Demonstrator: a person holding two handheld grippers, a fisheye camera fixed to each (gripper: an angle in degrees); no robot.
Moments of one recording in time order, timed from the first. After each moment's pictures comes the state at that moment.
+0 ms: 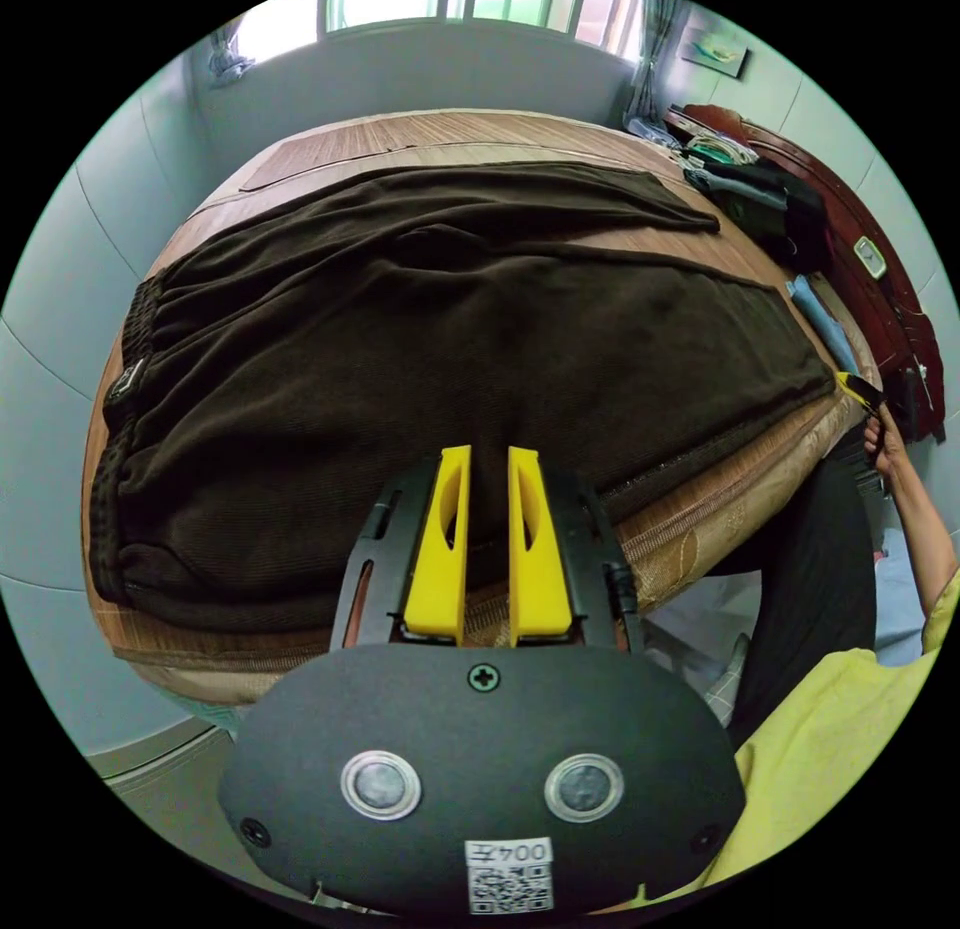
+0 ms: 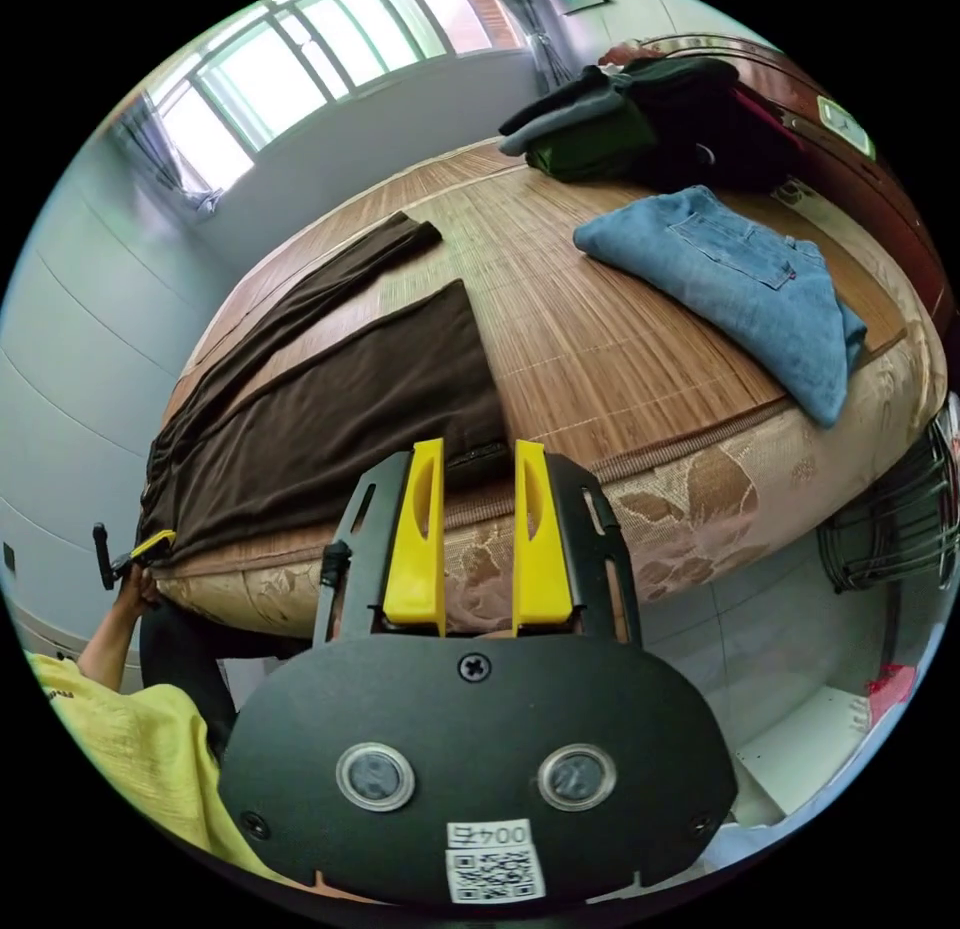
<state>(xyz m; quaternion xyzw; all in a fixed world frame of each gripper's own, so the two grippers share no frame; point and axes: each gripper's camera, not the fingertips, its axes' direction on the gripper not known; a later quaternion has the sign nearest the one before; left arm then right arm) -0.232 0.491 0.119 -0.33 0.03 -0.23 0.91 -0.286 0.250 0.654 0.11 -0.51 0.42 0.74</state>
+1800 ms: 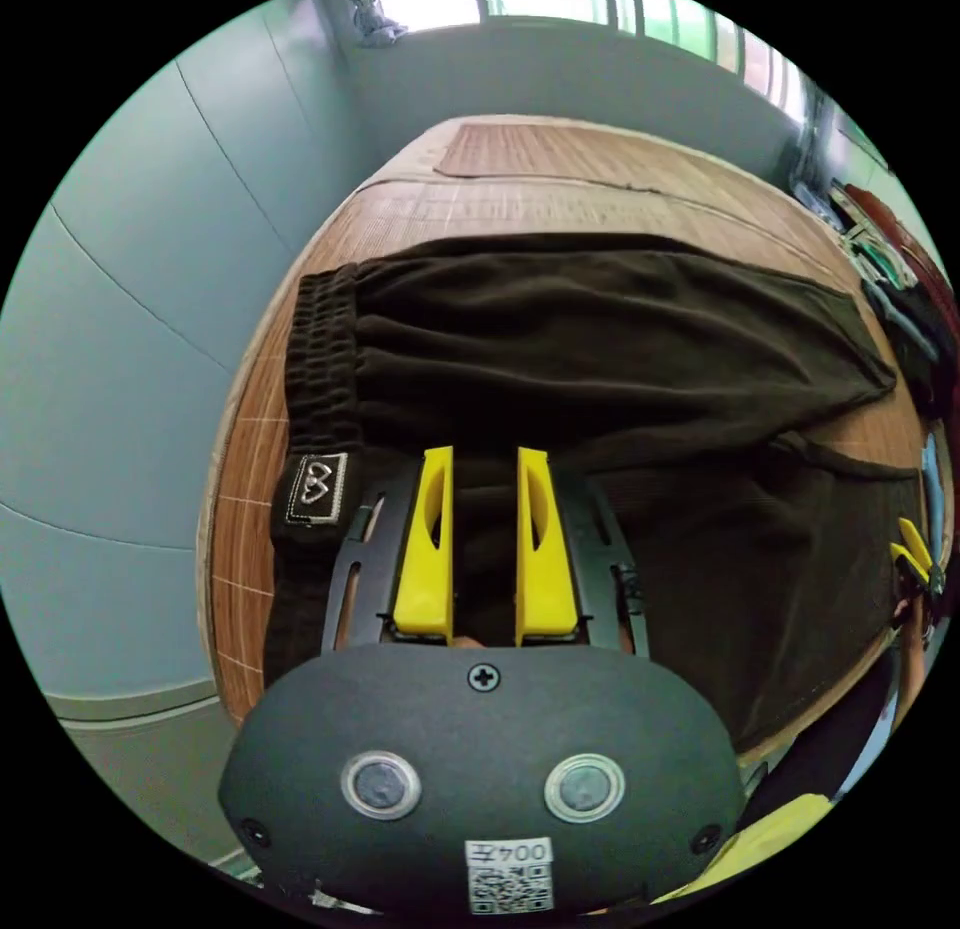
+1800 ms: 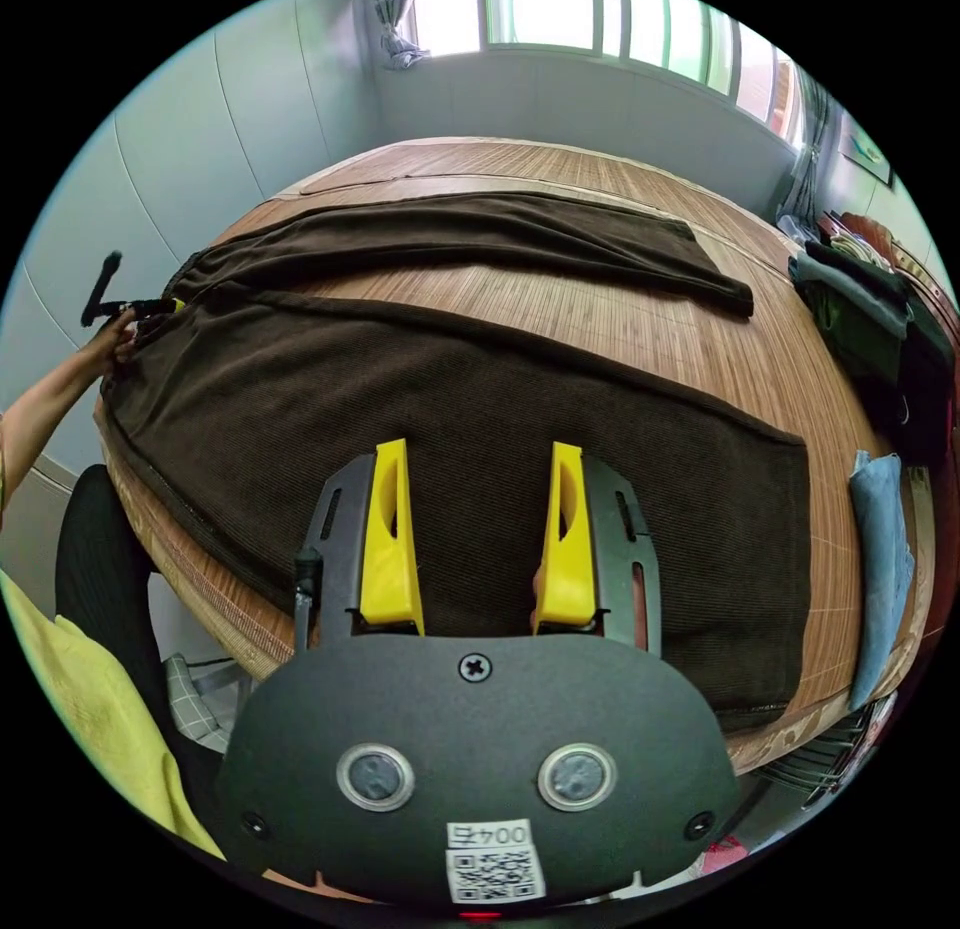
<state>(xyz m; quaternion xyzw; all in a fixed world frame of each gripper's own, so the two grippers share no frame) -0.472 0.449 0.126 -0.37 -0.14 -0.31 0.87 -0.492 0.023 0.501 0.20 -0.46 0.19 0.84</state>
